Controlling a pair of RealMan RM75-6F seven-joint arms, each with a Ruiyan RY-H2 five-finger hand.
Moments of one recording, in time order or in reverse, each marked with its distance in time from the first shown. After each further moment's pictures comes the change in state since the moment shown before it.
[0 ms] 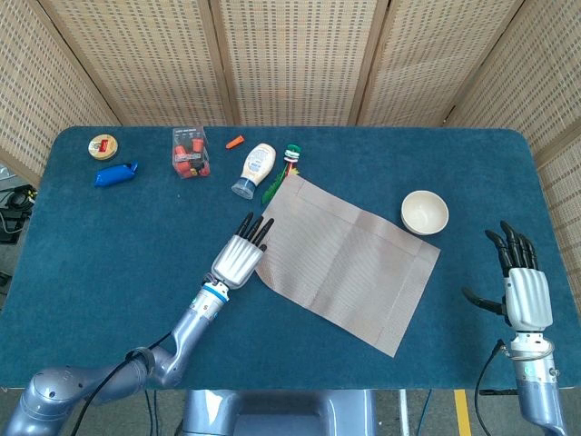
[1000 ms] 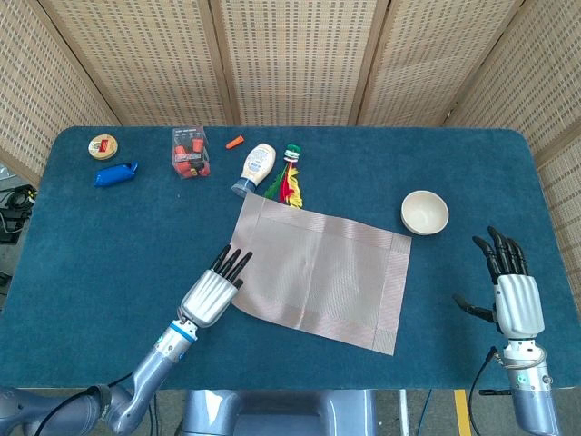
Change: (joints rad) left arm 0.214 0.211 0.203 -0.392 0.107 0.174 0.113; right arm -0.012 0.007 -0.032 -0.059 -0.059 0.036 -0.062
